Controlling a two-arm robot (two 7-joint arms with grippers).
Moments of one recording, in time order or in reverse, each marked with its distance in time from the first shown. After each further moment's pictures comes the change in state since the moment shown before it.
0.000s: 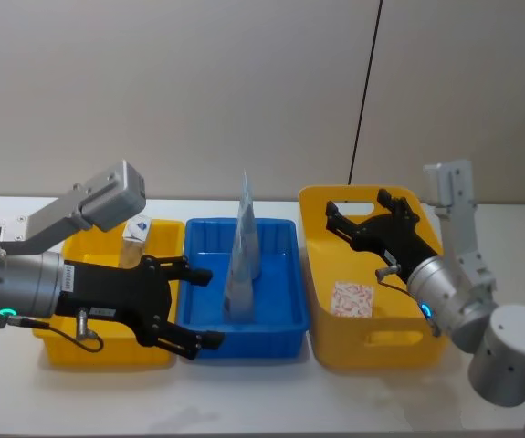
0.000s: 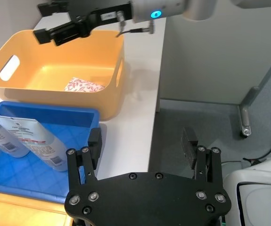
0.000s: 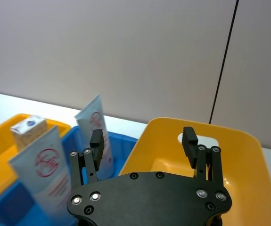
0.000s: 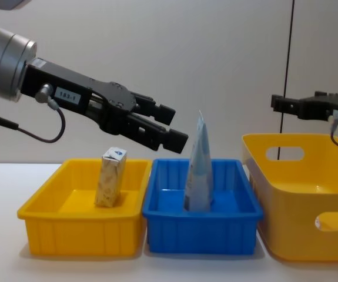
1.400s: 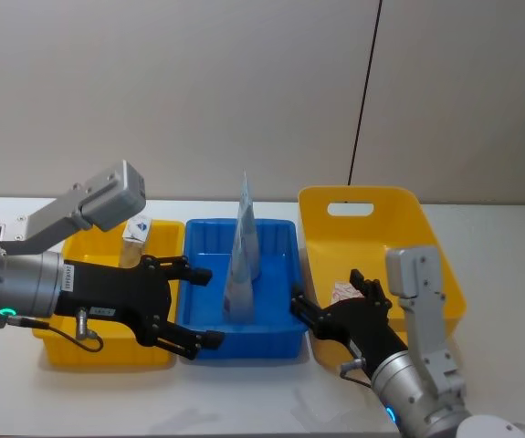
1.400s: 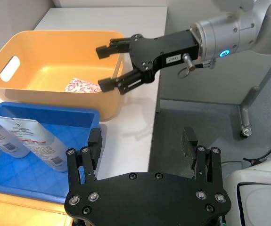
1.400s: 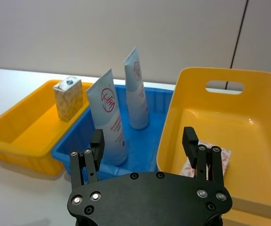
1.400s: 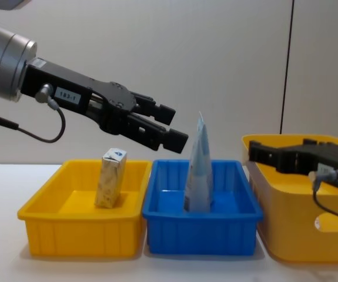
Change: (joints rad) left arm 0.000 0.000 0.000 0.000 0.000 0.000 0.000; right arm -0.354 -0.040 -0.024 -0.401 -0.078 0.140 -0.207
